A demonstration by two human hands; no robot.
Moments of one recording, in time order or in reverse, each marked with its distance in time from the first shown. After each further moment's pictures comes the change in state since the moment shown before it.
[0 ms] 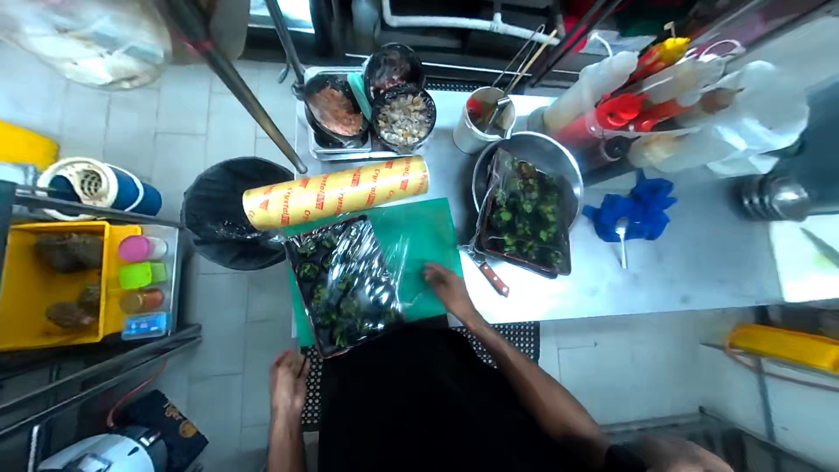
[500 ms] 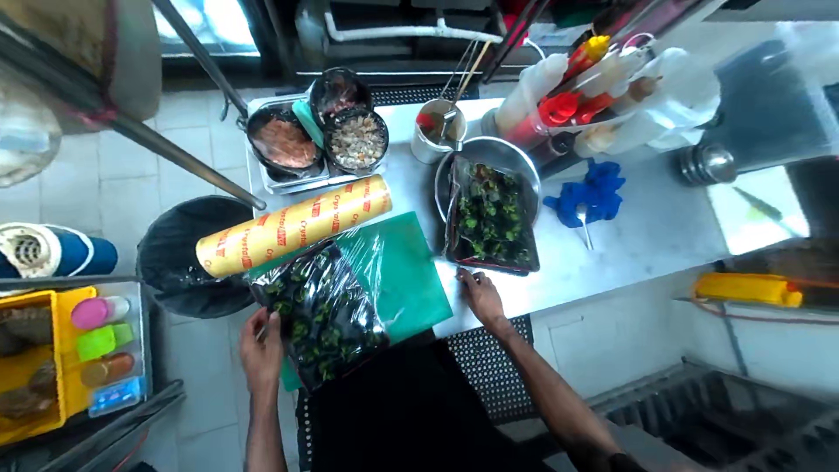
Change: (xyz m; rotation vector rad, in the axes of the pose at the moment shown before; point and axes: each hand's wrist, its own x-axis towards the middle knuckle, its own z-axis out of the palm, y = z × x) left_hand 0.013 0.115 0.104 0.628 -0.260 0.897; right_hand 0.000 0.127 -0.074 -0.624 0.280 0.117
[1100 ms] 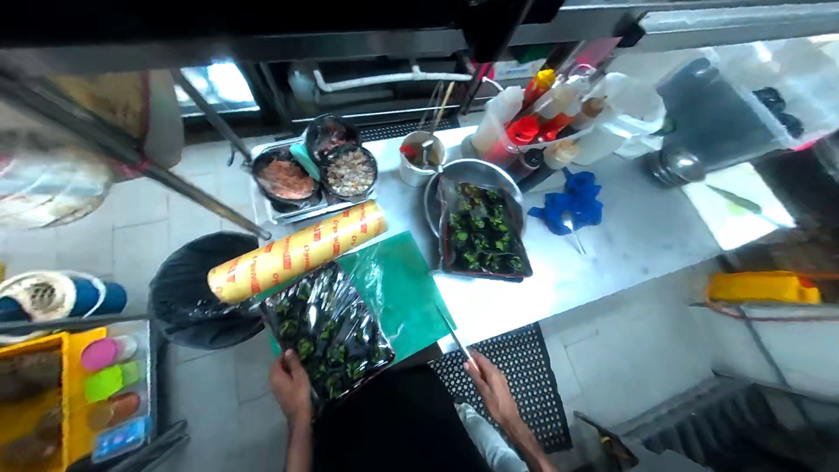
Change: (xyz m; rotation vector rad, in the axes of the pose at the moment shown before) left_hand -0.037 -0.046 0.035 0.204 0.134 -0.251; right_hand -0.174 -0.016 0.043 0.616 -0.008 0.093
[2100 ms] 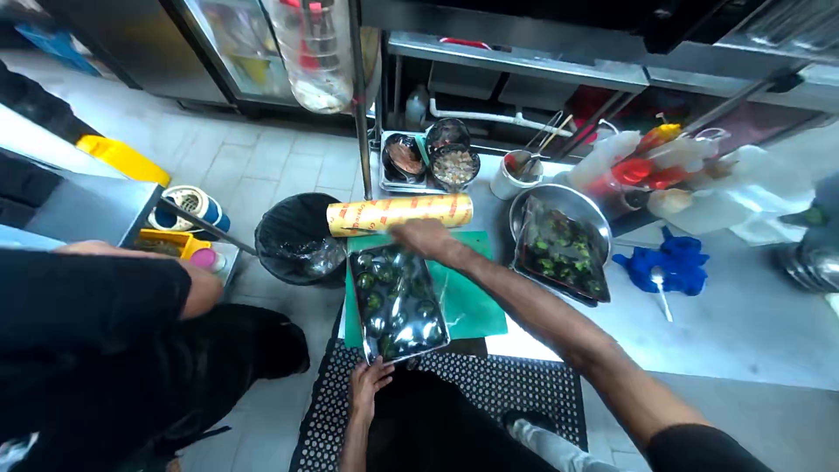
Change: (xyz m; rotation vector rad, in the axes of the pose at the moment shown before) left_hand -0.129 -0.100 0.001 -0.970 -0.344 -0.443; right_hand 0.118 -0.400 0.083 -0.943 -0.316 -0.985
